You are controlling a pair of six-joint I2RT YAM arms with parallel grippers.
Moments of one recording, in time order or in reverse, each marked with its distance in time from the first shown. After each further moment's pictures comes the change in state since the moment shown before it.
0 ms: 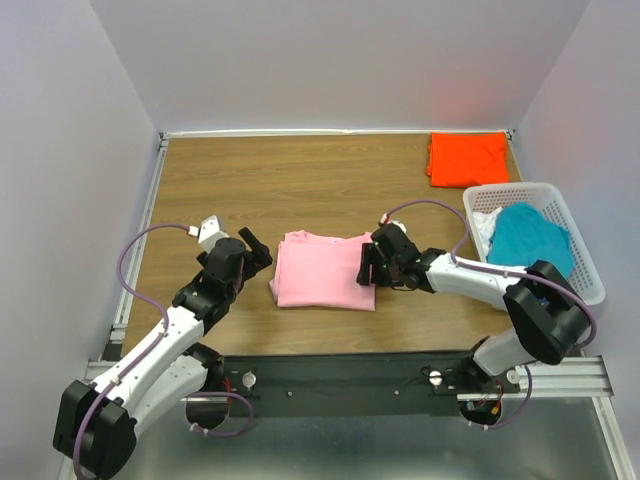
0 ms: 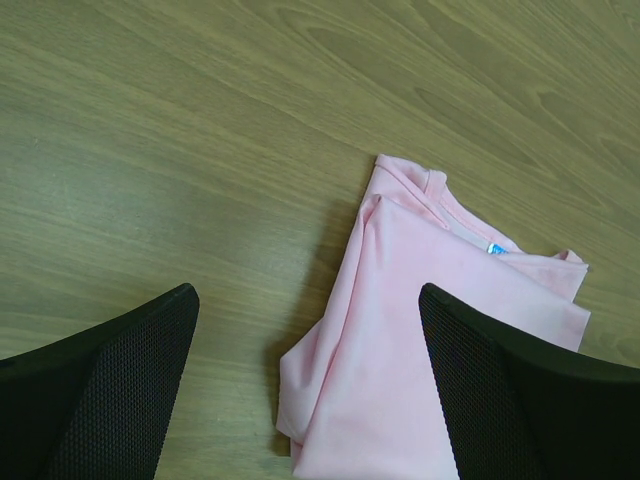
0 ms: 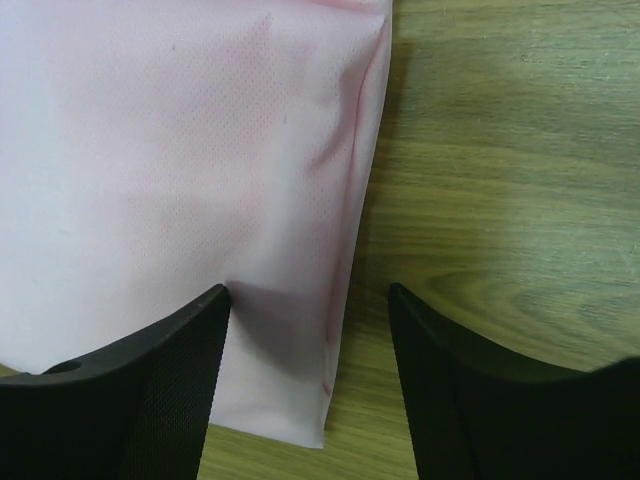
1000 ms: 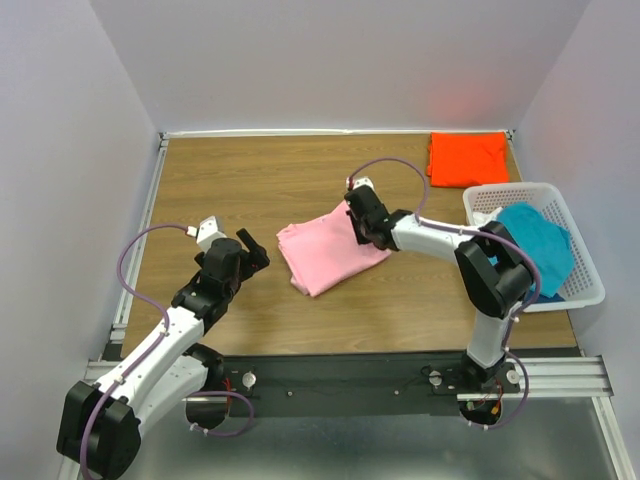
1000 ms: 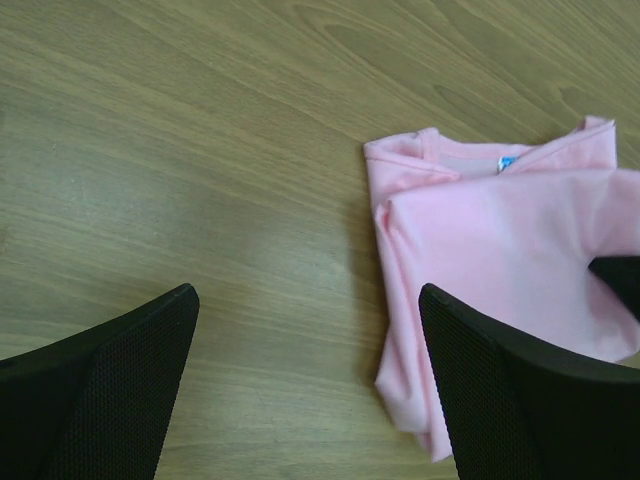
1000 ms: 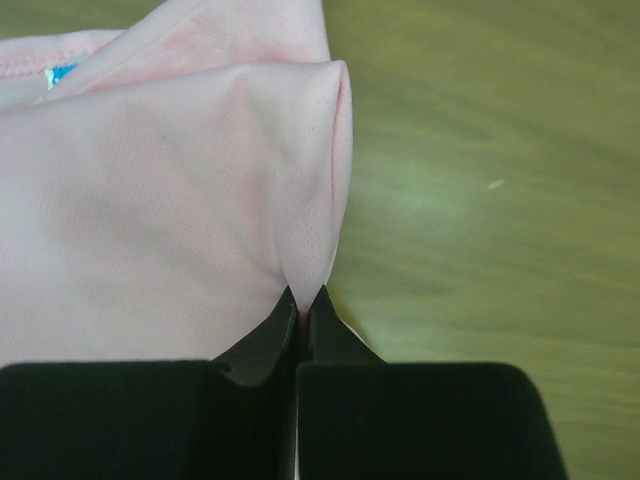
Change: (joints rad) left arm 0.059 0.005 -0.027 0.030 0.046 0.045; right arm -0.032 0.354 0.417 -0.011 0.225 -0.425
